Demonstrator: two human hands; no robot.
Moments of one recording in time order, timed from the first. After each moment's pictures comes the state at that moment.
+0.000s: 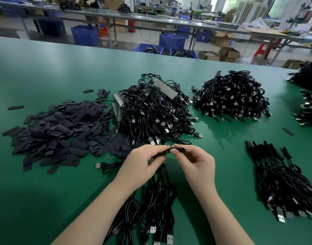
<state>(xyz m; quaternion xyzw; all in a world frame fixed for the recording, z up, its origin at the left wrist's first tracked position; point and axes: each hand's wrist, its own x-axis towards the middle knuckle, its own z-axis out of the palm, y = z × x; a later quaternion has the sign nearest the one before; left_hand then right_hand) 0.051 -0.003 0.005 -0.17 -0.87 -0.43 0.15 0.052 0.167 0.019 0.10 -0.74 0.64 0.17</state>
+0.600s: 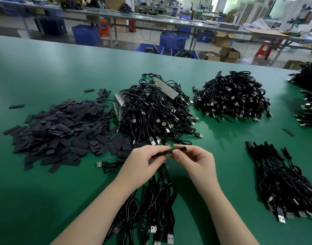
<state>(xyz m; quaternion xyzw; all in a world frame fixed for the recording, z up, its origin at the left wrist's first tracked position) 0.051 -0.003 0.004 -0.15 -0.87 -0.46 0.13 0.049 0.175 0.024 0.07 -0.71 0.70 0.05</state>
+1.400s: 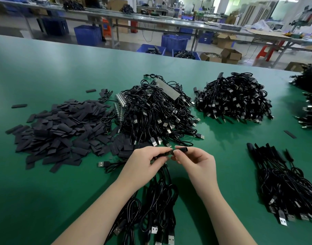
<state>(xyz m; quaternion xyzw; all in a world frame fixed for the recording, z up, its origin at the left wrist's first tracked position) 0.051 -0.002 0.004 -0.14 -0.87 -0.47 0.12 0.051 0.169 0.022 0.05 -0.70 0.71 0.07</state>
